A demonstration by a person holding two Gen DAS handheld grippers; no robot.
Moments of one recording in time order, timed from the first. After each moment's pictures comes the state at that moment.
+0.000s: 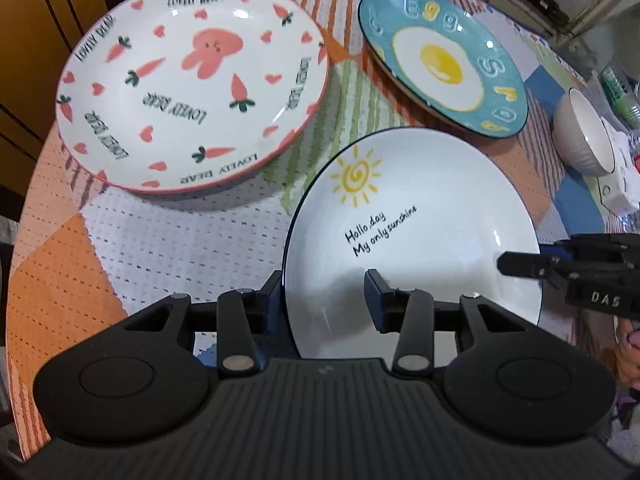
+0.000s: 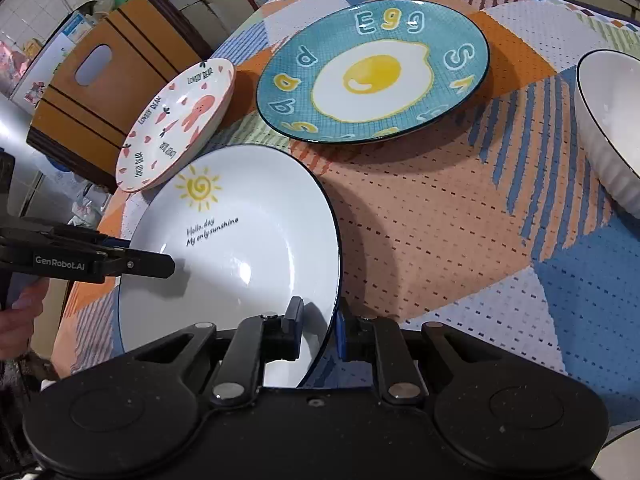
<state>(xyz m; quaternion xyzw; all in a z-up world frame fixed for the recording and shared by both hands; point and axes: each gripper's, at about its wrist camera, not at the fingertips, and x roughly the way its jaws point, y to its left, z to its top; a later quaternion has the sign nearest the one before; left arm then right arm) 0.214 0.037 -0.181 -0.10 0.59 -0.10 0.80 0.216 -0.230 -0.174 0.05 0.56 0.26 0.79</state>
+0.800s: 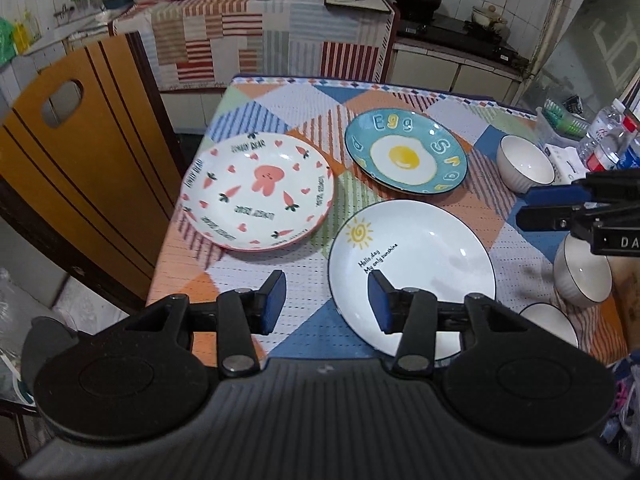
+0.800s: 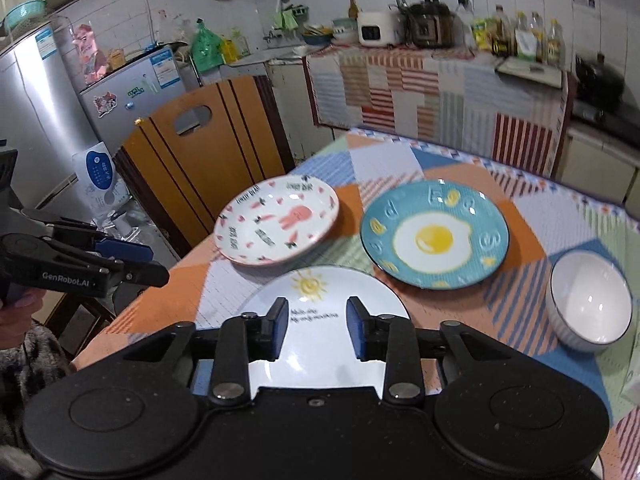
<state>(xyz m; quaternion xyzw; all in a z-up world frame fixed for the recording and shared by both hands) 0.101 0.069 -0.041 -0.01 0.44 -0.09 0.89 0.138 -0.193 -0.038 -0.03 0.39 0.31 0.87</state>
